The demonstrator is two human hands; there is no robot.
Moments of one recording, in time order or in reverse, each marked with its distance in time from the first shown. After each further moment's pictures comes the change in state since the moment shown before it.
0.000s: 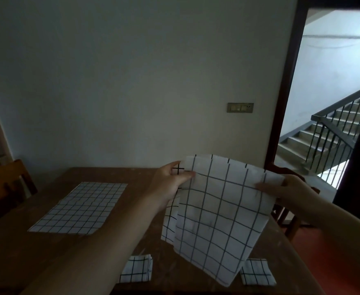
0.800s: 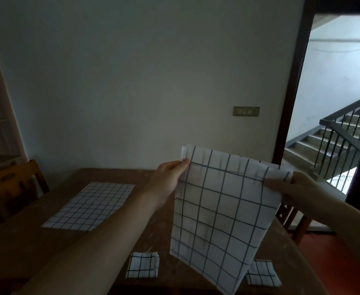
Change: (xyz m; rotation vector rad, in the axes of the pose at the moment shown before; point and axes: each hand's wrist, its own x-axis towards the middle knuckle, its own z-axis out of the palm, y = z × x) left_hand -0.019 0.017 -0.016 0.039 -0.004 0.010; right_hand -0.019 -0.021 0.002 0.067 -0.070 -0.063
